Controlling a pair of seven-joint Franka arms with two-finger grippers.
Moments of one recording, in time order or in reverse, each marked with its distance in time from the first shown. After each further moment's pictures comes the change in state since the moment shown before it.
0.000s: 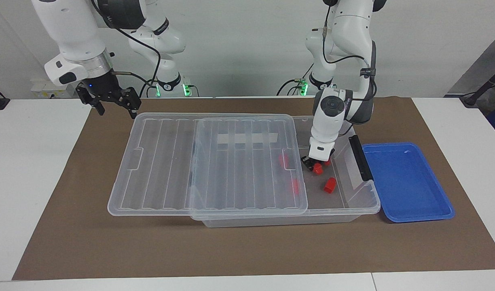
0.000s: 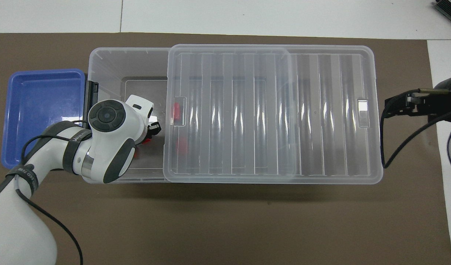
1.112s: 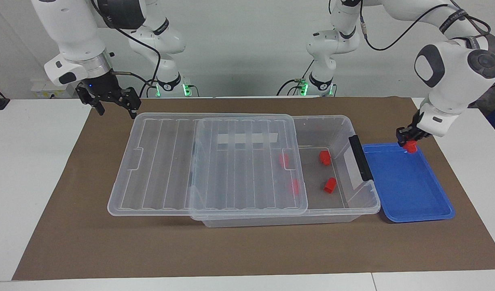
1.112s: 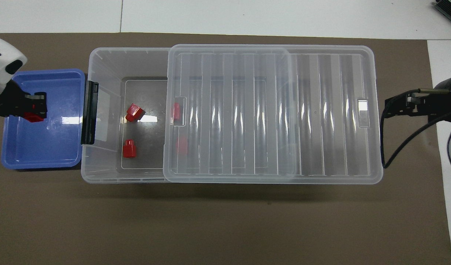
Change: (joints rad) left arm 0.442 -0.052 0.020 0.386 -0.019 -0.452 0.817; right arm -0.001 0.000 0.000 0.000 0.000 0.002 0.000
